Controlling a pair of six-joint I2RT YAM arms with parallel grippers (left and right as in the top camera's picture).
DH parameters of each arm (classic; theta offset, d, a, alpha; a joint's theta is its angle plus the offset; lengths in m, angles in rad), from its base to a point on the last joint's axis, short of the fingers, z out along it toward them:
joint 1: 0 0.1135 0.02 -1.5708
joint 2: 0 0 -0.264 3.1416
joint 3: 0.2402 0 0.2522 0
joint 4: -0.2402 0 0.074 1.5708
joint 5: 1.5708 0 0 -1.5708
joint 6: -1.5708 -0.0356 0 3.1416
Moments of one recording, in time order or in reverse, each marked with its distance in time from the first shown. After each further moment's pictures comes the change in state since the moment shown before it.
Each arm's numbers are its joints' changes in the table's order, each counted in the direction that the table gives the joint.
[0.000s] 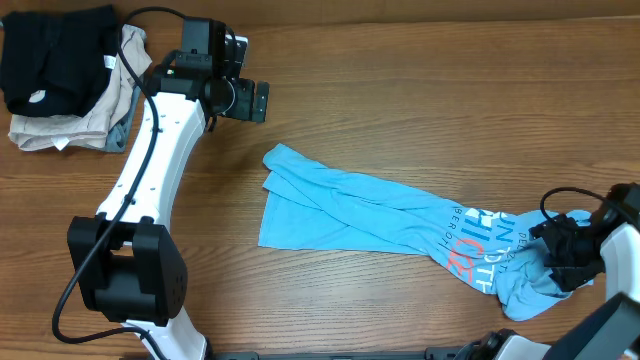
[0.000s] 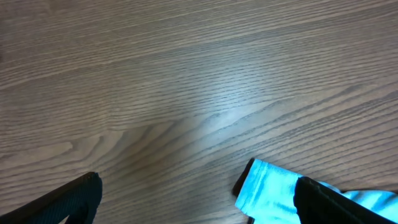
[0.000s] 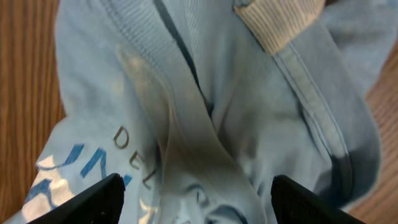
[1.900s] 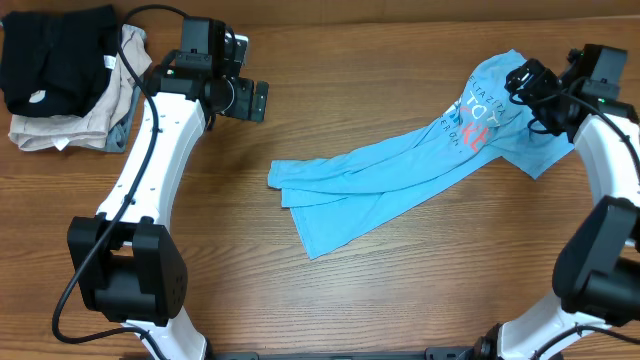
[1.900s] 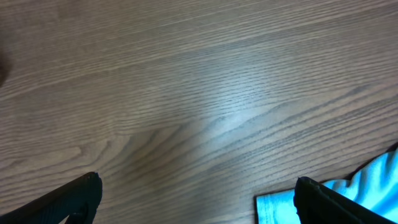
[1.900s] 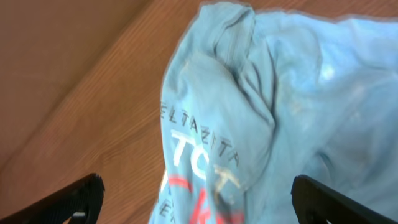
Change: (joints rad) left arm 0.000 0.000 0.000 0.009 -0.016 -0.026; right arm 0.342 0.412 0.620 0.408 -0.177 0.039
